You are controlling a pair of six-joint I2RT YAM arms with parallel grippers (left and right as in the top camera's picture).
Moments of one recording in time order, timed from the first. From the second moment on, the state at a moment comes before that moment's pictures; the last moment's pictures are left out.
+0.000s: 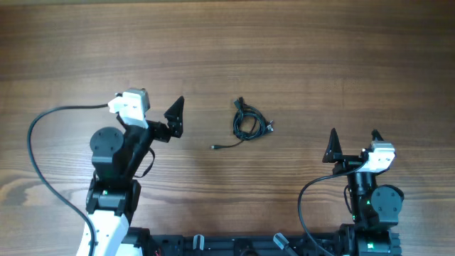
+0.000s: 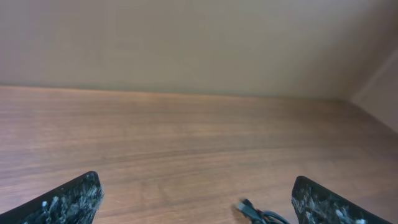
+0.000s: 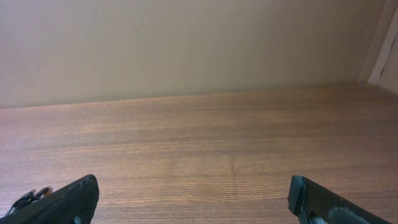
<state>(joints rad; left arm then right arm) -0.08 0.86 0.43 0.25 0.28 -0.19 -0.05 0.07 0.01 0.00 -0.03 0.07</state>
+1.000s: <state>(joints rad) -0.08 1.20 0.46 0.25 0.63 -0.36 -0.05 0.07 0.01 0.00 -0.03 0.07</state>
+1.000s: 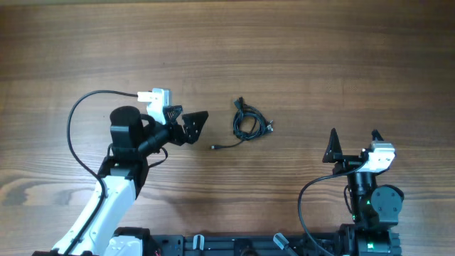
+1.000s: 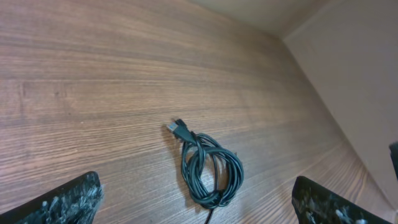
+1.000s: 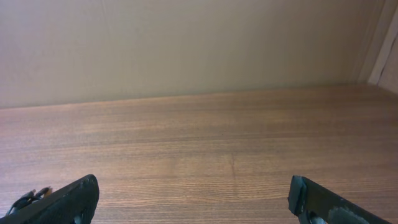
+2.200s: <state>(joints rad) -0.55 1.45 1.00 -0.26 0.10 -0.41 -0.05 0.07 0.01 0.00 -0.03 0.07</state>
